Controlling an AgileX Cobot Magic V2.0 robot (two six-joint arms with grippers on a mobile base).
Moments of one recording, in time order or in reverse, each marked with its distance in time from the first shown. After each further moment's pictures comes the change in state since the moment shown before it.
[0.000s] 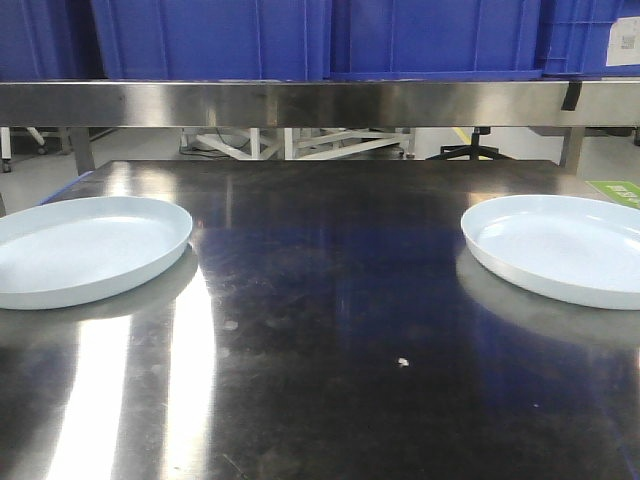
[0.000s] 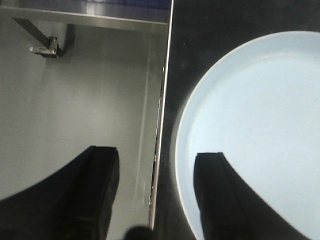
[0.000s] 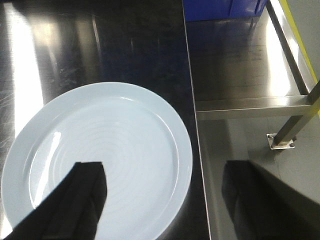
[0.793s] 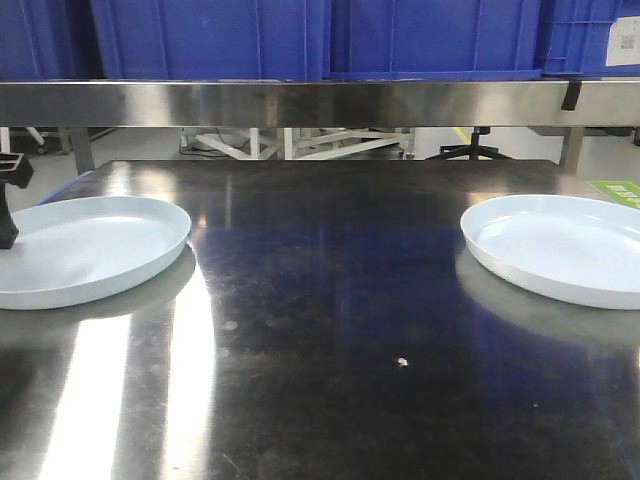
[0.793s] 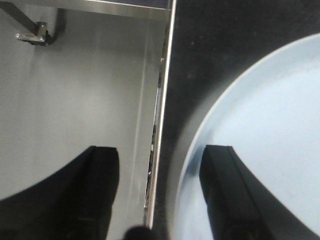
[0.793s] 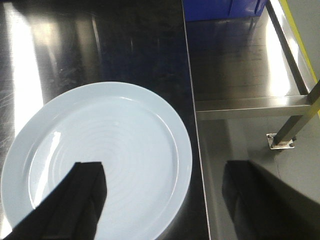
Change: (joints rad) left arm -0.004 0.170 -0.026 -0.026 -0.107 0.000; right arm 0.000 0.000 0.000 0.000 0.000 0.000
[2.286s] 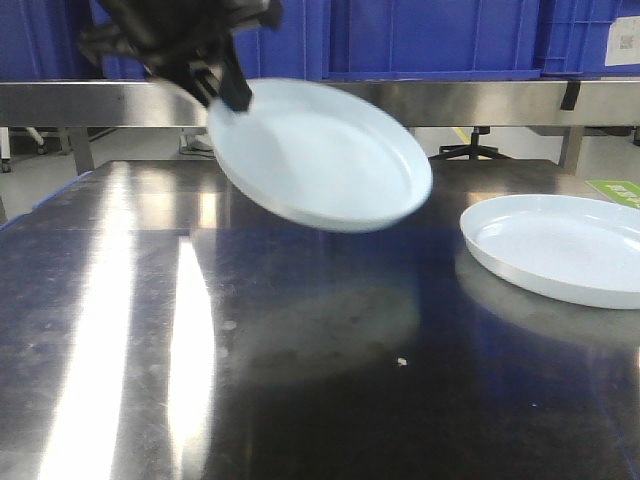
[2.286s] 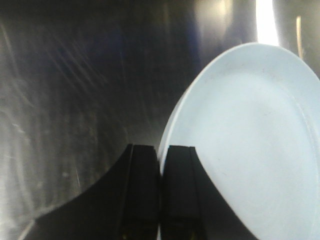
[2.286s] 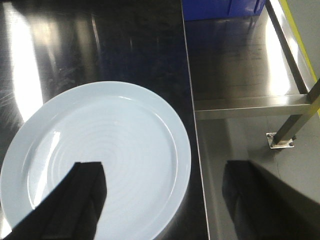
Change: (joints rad) left arm -0.453 0.040 -0.353 -0.137 0.051 0.000; right arm 0.000 0.000 0.000 0.000 0.001 0.000
